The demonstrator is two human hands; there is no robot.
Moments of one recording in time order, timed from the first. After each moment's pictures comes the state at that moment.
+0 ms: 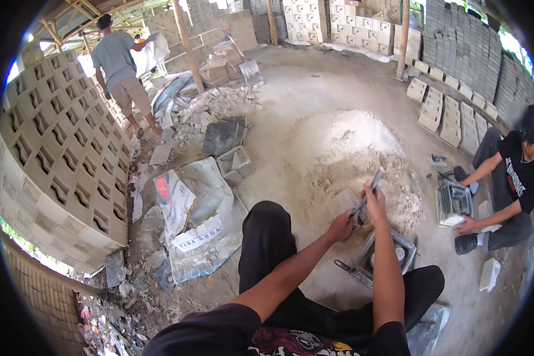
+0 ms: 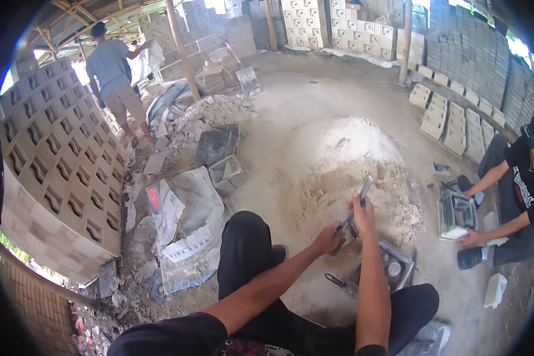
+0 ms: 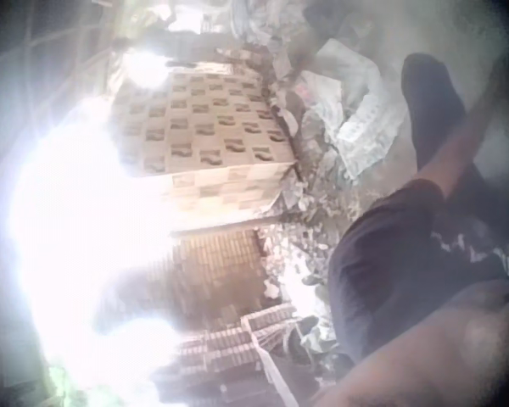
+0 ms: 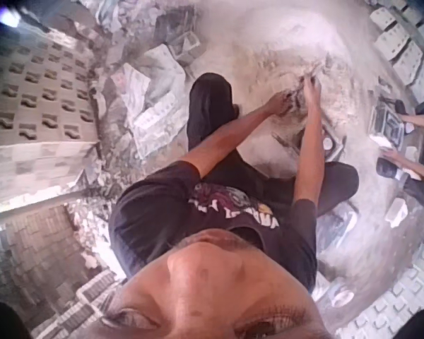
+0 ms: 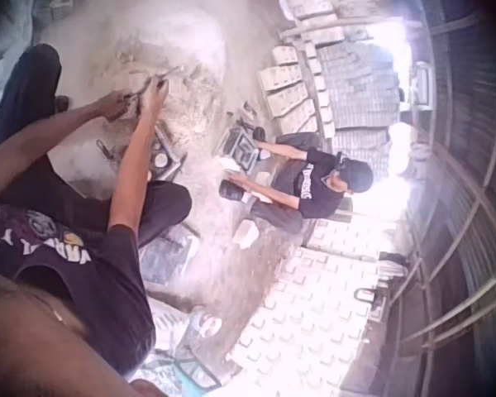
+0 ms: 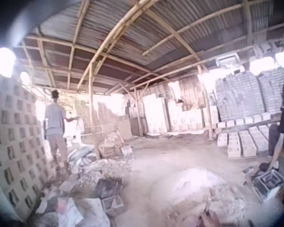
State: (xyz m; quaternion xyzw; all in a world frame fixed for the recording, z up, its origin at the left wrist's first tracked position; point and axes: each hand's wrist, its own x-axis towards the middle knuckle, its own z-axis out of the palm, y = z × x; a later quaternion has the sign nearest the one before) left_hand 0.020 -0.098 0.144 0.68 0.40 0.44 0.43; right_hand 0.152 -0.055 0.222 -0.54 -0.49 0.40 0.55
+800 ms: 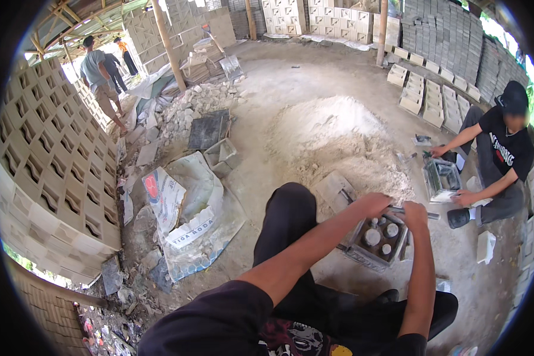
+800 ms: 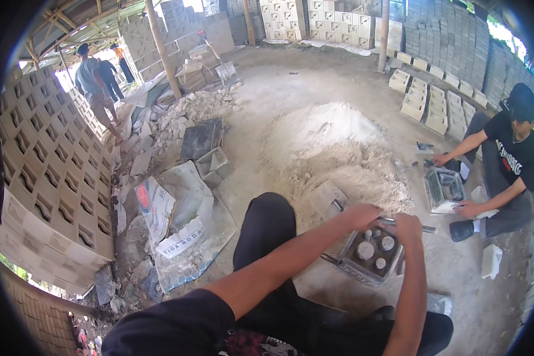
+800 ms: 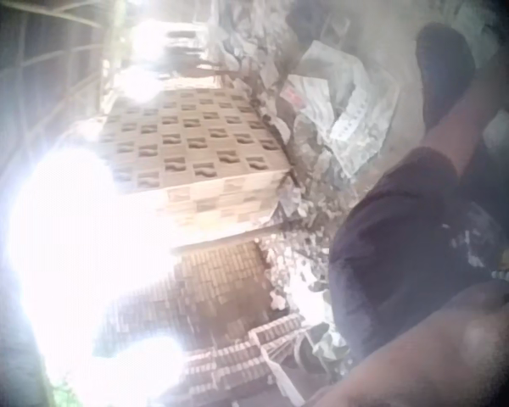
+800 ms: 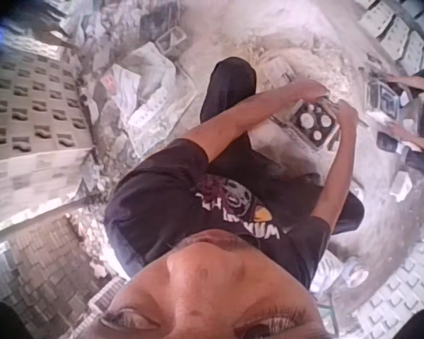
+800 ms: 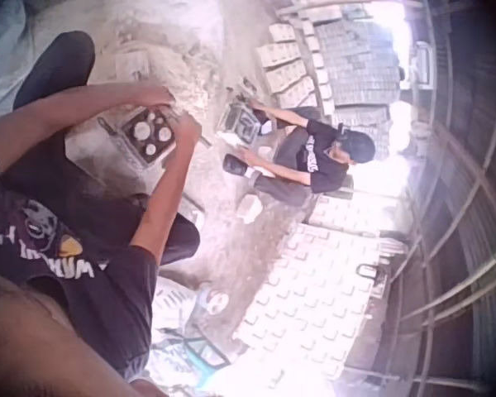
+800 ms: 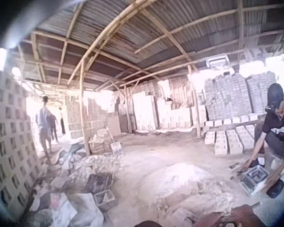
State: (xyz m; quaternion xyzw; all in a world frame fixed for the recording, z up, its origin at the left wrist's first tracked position) left_hand 0.111 -0.115 0.246 0.93 0.22 0.19 0.22; right_hand 0.292 -0.195 0.278 -0.71 -0.70 -0.01 -0.01
